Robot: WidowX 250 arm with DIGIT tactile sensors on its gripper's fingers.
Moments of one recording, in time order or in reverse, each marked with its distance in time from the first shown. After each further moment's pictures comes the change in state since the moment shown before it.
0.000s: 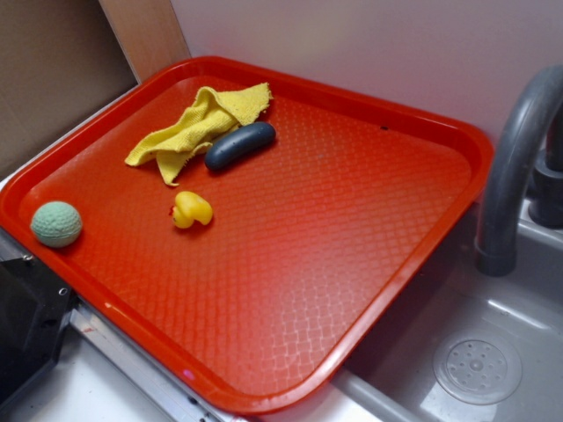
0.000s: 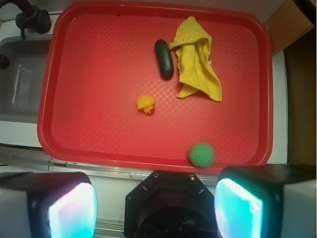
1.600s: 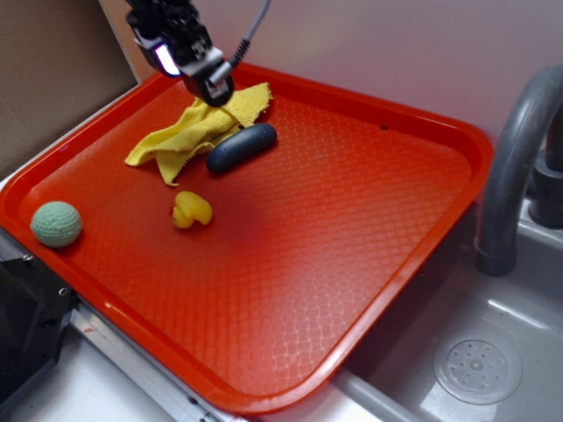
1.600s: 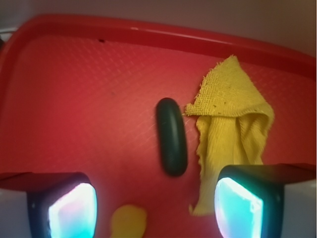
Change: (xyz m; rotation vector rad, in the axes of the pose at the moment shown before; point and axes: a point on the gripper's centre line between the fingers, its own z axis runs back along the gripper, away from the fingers) arm 0.125 0.014 -0.150 -0.027 -0.009 -0.086
